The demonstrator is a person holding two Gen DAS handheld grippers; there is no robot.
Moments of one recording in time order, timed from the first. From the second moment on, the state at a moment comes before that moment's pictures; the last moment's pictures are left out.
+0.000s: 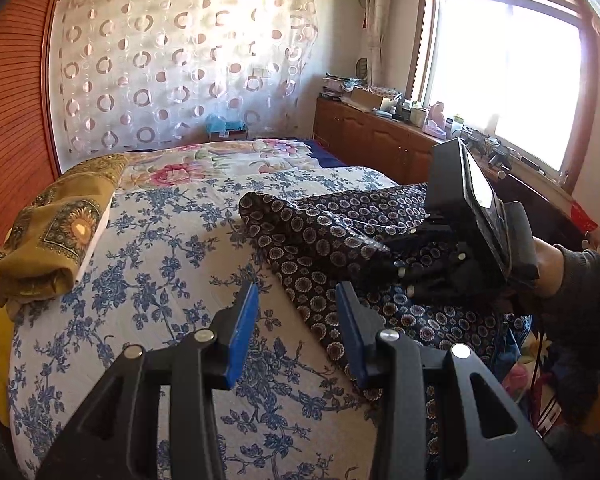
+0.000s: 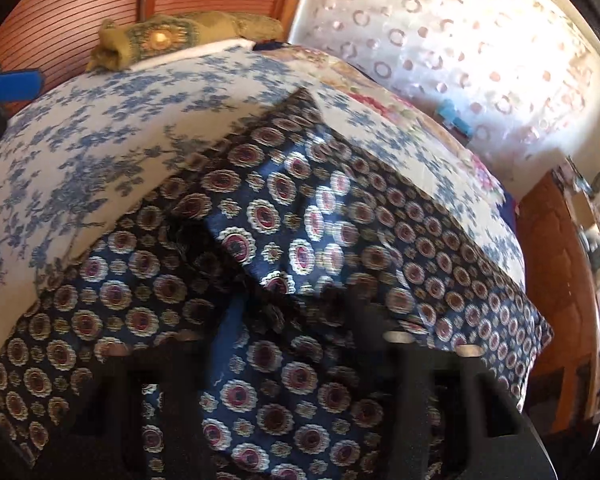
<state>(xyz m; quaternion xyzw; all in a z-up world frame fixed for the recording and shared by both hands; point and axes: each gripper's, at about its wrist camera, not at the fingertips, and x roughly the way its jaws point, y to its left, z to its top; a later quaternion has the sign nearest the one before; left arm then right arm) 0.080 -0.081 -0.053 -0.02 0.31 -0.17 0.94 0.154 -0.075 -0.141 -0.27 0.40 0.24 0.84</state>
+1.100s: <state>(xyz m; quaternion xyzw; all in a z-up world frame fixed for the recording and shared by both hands) 0.088 -0.111 -0.067 0.00 0.32 -0.20 0.92 0.184 -0.275 -0.071 -0.07 0.40 0.04 0.91</state>
